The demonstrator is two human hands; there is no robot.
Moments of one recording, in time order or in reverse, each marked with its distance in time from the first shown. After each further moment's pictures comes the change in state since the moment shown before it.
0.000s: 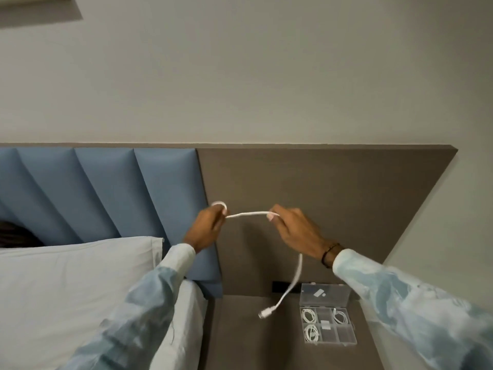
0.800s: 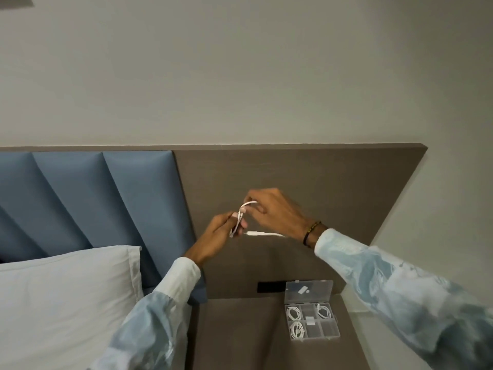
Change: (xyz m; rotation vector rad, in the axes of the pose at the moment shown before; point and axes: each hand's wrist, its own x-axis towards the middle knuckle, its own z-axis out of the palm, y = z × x) left_hand 0.006 0.064 0.036 -0.583 -0.228 -0.224; right_hand 0.039 -0.019 -0.035 -0.099 0.039 -0.100
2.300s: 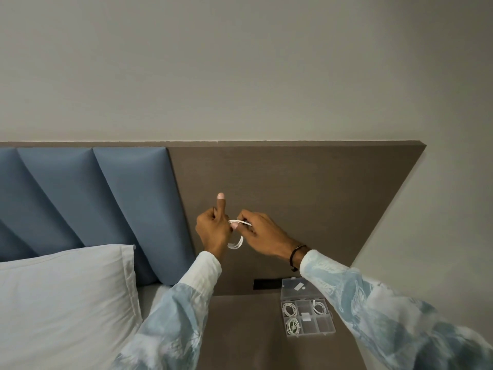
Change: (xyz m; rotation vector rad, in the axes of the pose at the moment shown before) left_hand 0.029 -0.010 0.034 -0.137 0.830 -0.235; right_hand -0.023 -0.002 0.060 0.304 -0.184 0.272
